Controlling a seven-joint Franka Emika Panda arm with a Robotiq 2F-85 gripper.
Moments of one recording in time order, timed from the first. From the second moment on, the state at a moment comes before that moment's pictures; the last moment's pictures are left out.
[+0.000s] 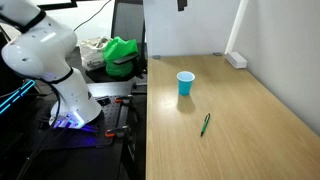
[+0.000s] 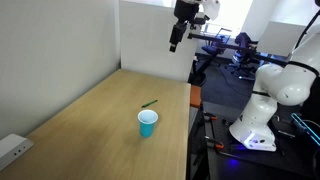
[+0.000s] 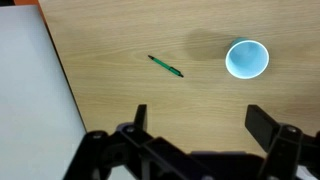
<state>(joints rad) -0.04 -0.38 0.25 -2.12 -0.22 1.82 0.34</state>
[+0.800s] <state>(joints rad) -0.02 -0.38 0.21 -2.13 -0.22 1.85 0.34</state>
